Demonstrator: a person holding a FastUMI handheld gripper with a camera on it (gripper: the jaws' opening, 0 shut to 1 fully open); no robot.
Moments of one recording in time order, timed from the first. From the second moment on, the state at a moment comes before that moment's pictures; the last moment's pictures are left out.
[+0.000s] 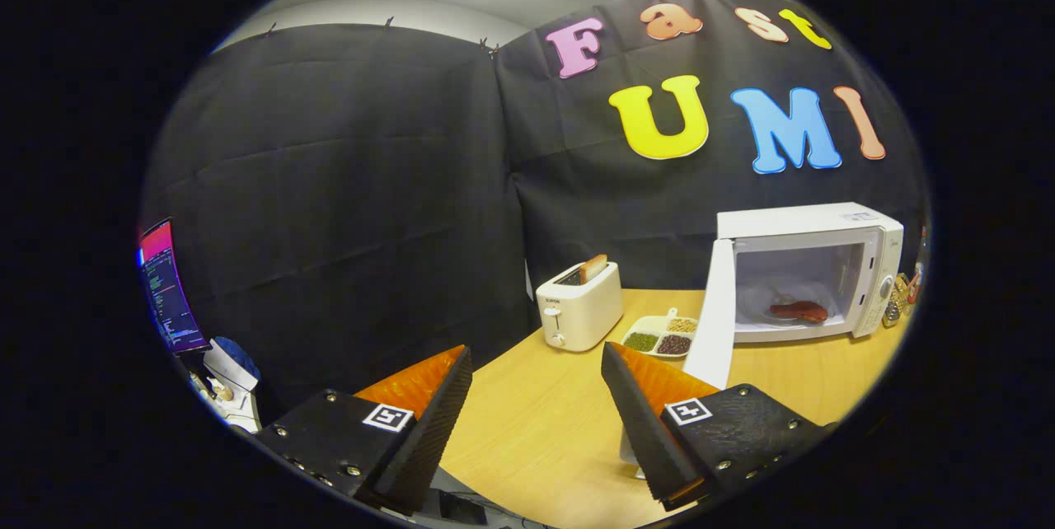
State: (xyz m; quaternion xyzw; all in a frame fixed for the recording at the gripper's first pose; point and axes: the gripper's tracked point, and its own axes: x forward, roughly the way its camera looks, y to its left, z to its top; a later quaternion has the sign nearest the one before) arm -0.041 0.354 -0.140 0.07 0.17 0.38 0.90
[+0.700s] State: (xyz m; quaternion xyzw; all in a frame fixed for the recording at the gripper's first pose) arm -0.013 0.323 -0.211 0.04 0.24 0.33 0.91
